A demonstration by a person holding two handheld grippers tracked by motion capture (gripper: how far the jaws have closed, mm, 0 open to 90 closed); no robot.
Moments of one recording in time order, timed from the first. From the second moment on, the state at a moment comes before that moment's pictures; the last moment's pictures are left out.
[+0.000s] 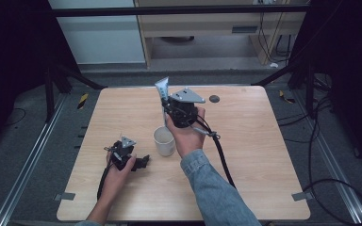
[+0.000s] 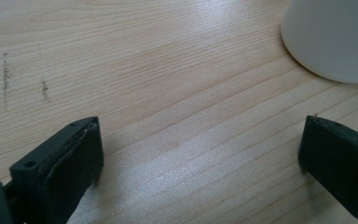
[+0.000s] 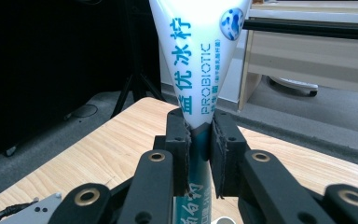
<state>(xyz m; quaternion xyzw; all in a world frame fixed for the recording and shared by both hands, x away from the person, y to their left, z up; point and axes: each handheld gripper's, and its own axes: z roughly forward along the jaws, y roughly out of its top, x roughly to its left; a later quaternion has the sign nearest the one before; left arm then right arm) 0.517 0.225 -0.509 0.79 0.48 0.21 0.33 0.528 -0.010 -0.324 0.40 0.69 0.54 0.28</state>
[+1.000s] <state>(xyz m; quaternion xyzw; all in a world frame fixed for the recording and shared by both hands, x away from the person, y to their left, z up) 0.517 0.225 -0.509 0.79 0.48 0.21 0.33 0.530 -0.008 -0.350 0.41 0.69 0.54 0.25</state>
